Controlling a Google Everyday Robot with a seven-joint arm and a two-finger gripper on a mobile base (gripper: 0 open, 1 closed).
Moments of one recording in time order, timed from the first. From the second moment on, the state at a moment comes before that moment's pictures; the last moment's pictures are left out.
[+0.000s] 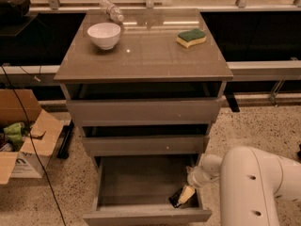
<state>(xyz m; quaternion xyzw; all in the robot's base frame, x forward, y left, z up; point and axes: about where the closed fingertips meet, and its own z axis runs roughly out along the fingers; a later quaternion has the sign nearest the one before) 0.573 -0.188 0.199 -0.55 0.80 0.15 0.17</state>
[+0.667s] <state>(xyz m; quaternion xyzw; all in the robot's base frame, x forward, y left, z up) 0.579 -0.197 0.169 -0.56 0.80 0.12 0.17</state>
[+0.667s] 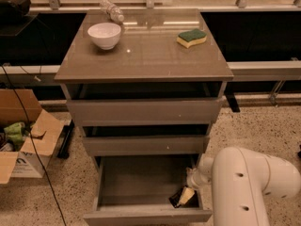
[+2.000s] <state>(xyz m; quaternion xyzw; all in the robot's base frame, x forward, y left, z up) 0.560 -0.186 0.098 -0.56 0.81 0.13 0.11</state>
